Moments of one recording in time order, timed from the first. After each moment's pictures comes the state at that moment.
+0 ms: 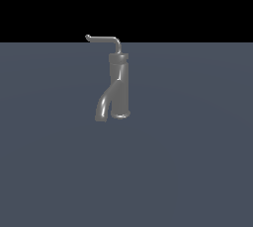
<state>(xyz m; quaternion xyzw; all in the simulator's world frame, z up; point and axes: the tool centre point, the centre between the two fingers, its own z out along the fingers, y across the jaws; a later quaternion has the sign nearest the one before) -0.230 -0.010 0.510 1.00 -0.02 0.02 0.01</state>
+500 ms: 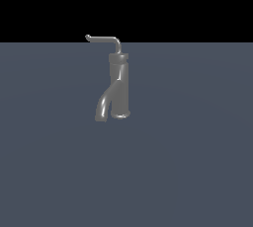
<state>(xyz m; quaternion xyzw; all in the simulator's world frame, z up) -0.189 -0.004 0.507 0.99 -0.11 0.01 -0.02</state>
